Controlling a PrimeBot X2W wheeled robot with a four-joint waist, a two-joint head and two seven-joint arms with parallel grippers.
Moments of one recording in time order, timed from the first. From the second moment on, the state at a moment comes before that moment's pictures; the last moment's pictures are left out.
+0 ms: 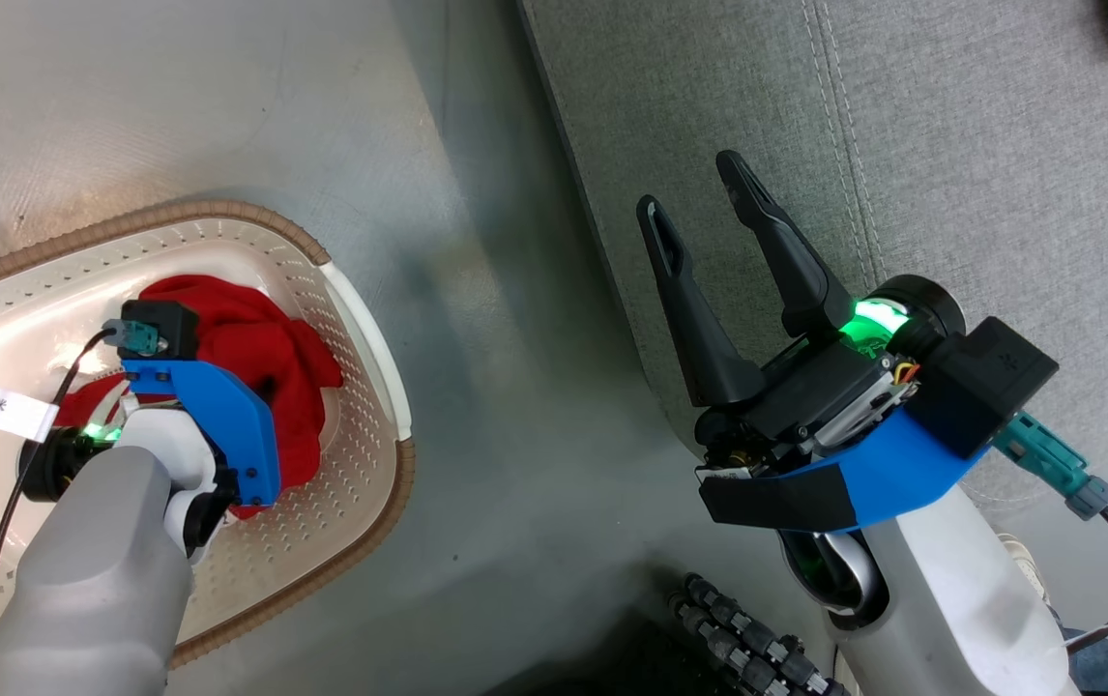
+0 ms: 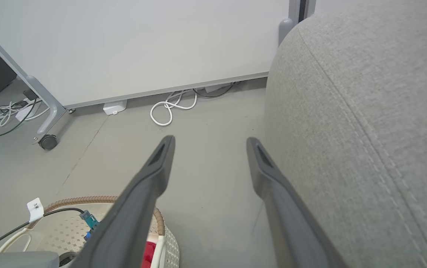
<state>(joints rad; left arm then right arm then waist) -0.72 0.28 -0.42 1.01 -0.53 -0.13 0.26 -0.47 -0.05 0.38 0.01 0.36 0.13 -0.26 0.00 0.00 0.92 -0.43</state>
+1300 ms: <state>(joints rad) -0.64 0.23 -0.66 0.93 -0.77 -0.13 0.08 -0.48 -0.05 0.38 0.17 0.28 0.13 -0.26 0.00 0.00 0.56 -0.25</state>
